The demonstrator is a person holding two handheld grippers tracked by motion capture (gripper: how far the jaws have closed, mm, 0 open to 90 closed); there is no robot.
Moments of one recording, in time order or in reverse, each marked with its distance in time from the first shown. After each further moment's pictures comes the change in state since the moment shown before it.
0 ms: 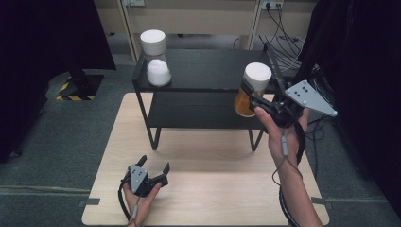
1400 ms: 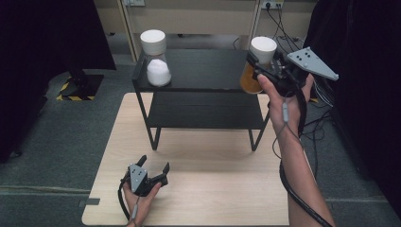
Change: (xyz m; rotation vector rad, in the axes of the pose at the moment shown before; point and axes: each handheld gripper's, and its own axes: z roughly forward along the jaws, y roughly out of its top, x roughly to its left) left arm 0.002 0.000 0.001 0.001 -0.003 -0.003; right arm -0.020 0.035 0.047 0.051 -0.097 0.008
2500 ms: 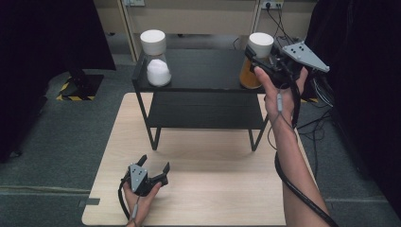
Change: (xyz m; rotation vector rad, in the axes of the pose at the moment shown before) left arm 0.000 0.000 0.001 0.000 -0.003 0.002; right arm -0.007 -0.008 0.023 0.006 -0.025 0.026
